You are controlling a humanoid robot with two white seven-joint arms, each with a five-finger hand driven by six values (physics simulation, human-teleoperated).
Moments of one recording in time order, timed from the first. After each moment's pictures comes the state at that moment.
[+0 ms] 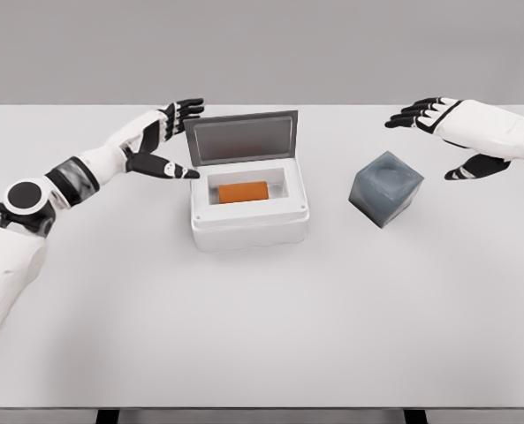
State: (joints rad) left arm -0.56 0.41 -0.42 -1.17 0.38 -0.08 -0.53; right arm -0.51 -0.80 0.27 -1.49 0.30 -0.61 0.61
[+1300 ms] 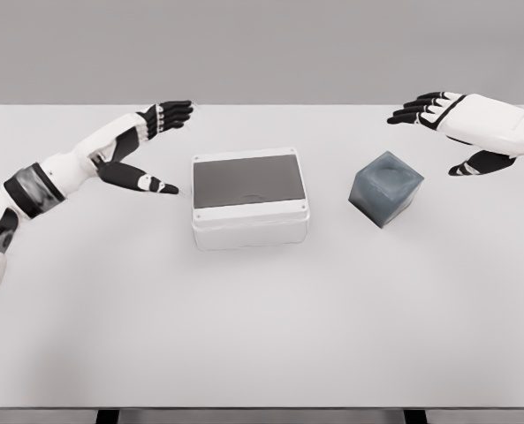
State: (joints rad) left arm -0.47 0.56 -0.38 -1.37 0.45 -0.24 -0.61; right arm -0.52 -0.82 0.26 -1.52 0.30 -0.61 0.61
